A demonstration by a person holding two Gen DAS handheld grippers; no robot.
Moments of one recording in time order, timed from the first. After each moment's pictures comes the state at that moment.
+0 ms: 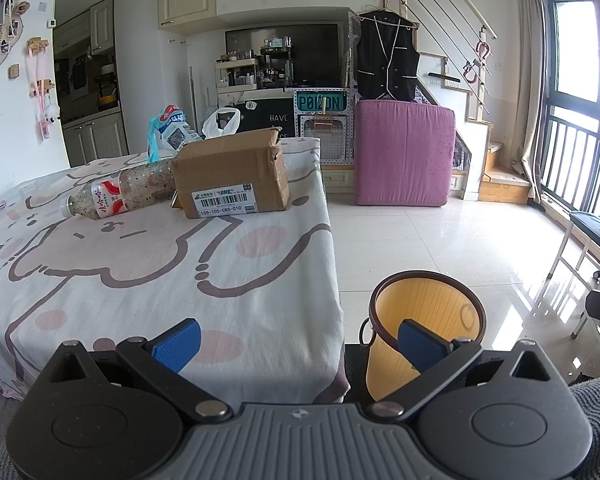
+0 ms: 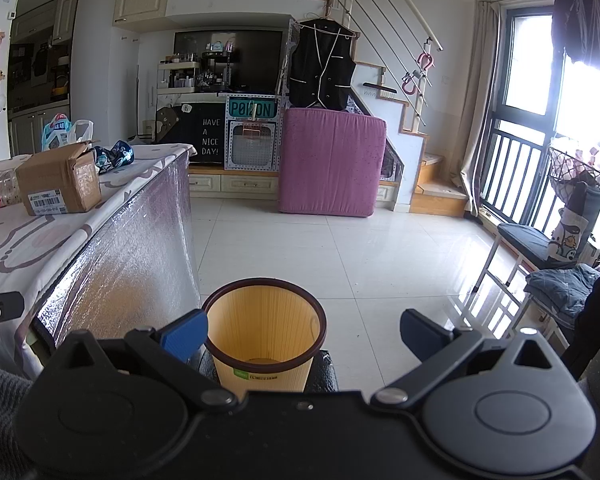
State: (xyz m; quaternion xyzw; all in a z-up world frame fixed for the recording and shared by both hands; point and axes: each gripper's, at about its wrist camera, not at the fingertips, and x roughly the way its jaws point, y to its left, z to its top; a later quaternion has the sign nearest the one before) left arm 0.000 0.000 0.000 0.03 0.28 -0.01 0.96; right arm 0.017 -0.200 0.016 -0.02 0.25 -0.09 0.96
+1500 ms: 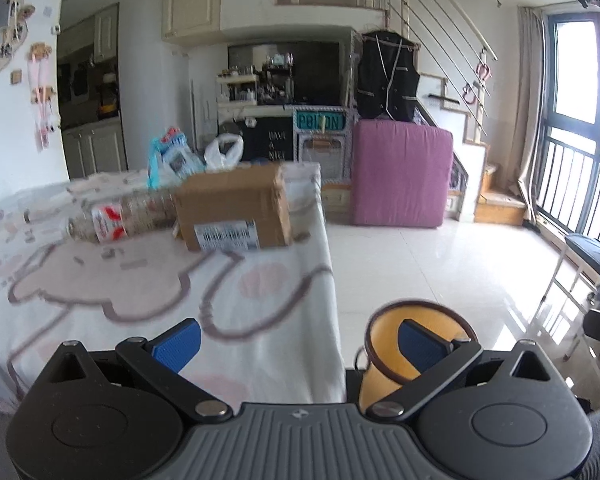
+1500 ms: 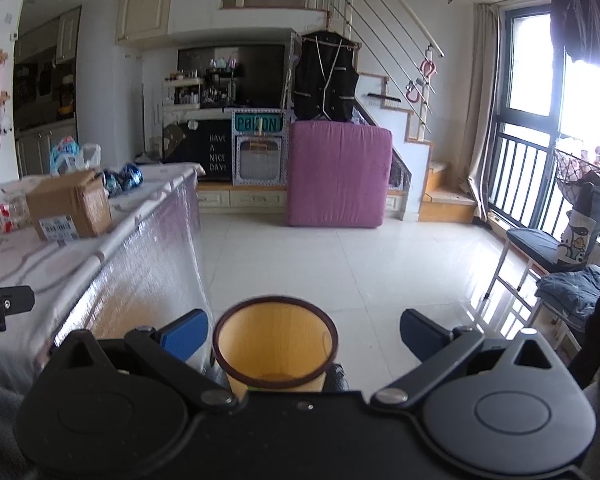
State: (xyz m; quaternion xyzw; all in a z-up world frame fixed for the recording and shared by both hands) left arm 0.012 0.004 0.029 0.01 0.25 -0.01 0.97; right arm 0.019 -0.202 0.035 0.00 0.23 -0.07 0.97
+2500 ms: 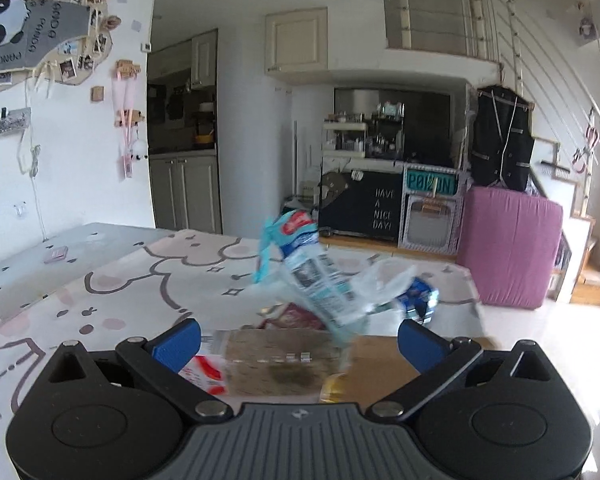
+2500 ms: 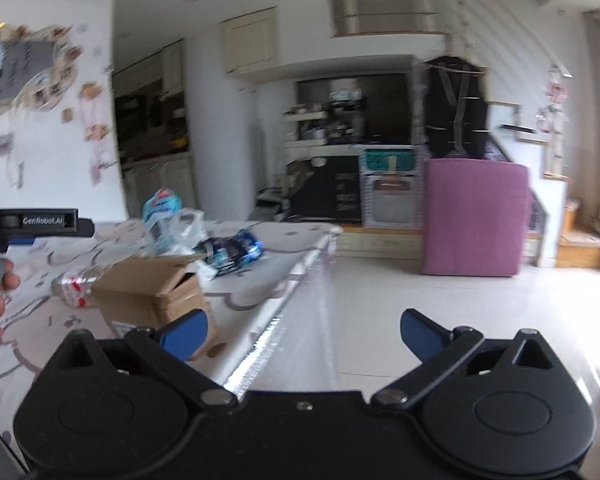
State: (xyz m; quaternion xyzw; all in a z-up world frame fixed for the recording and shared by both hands) left arm 0.196 0.135 0.087 -0.02 0.19 0.13 0.97; right arm 0.216 -0.133 0.061 0.02 0.19 0.14 0.97
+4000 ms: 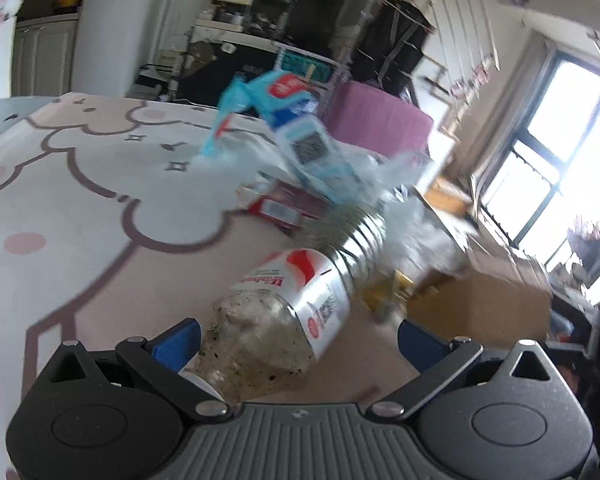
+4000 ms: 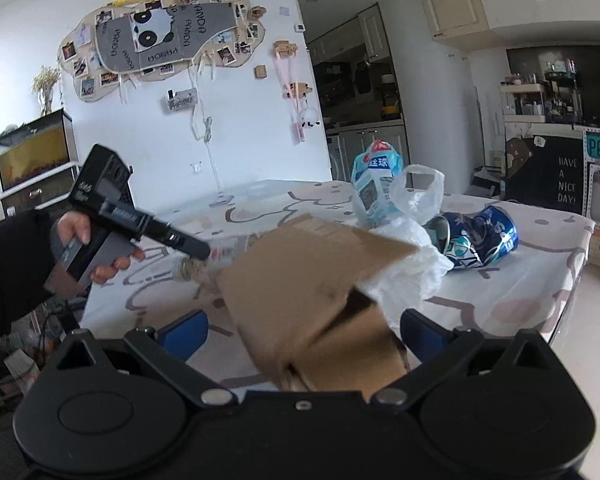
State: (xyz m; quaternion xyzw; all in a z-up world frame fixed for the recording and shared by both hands) left arm 0.235 0.314 0.032 -0.10 0.37 -0.16 0.91; right arm 0.310 -0.016 0.015 0.02 0.20 0.46 0.87
